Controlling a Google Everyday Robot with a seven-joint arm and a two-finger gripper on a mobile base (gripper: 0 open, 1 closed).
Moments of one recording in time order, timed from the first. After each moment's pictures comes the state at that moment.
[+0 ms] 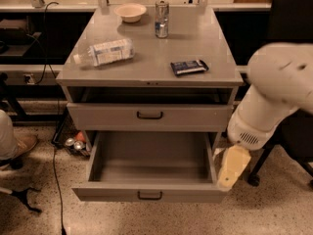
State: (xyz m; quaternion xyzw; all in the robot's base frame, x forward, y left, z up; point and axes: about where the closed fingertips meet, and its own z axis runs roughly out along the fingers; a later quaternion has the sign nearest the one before) arm 0.420 -0.187 0.769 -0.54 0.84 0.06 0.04
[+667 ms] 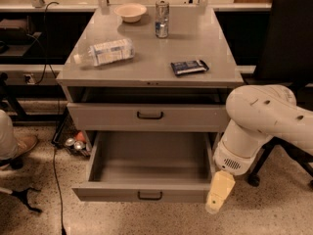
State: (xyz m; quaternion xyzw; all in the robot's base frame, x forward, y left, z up) arm 0.391 -0.173 0.683 -0.51 0.86 0.09 -0.02
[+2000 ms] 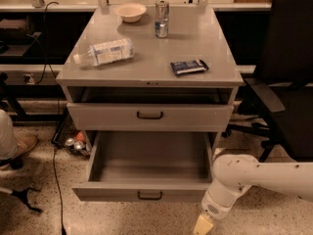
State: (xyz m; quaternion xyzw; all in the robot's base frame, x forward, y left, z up) arm 0.349 -0.160 0.457 -0.43 0.88 0.18 -0.06
